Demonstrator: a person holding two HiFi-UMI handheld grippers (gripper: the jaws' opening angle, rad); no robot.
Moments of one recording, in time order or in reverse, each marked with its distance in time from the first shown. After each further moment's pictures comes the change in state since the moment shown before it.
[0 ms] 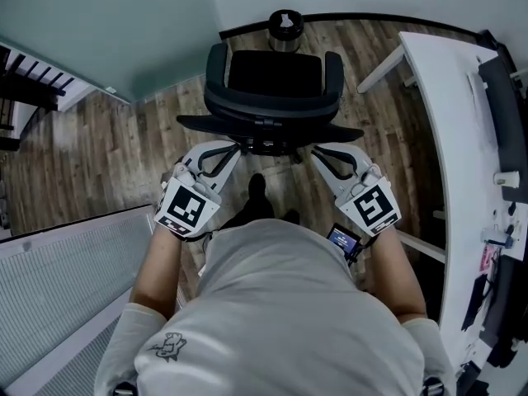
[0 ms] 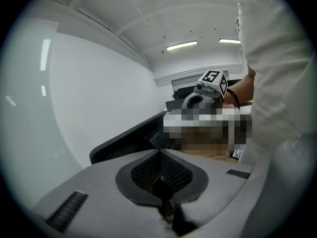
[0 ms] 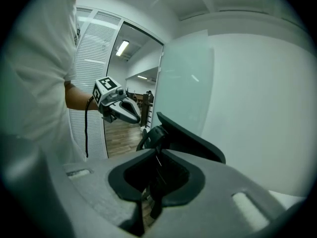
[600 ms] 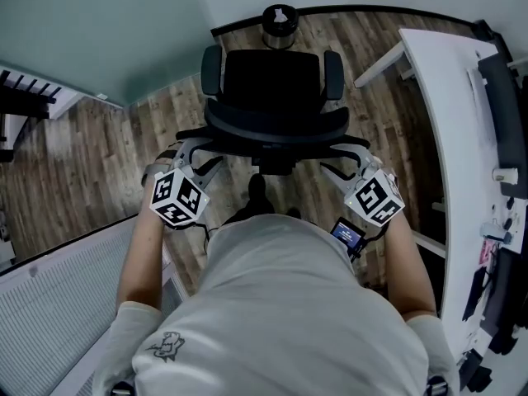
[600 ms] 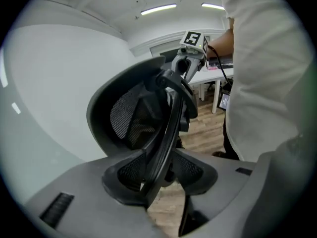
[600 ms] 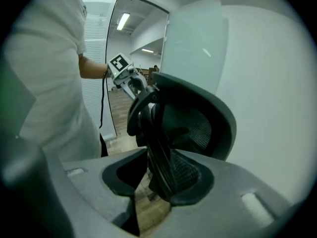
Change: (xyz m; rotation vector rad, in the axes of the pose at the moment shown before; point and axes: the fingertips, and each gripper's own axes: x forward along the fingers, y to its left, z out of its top) left arm 0.024 0.068 -0.114 0.245 0.381 -0.147; right arm 0.043 -0.035 -0.080 -0.042 0.329 0.089
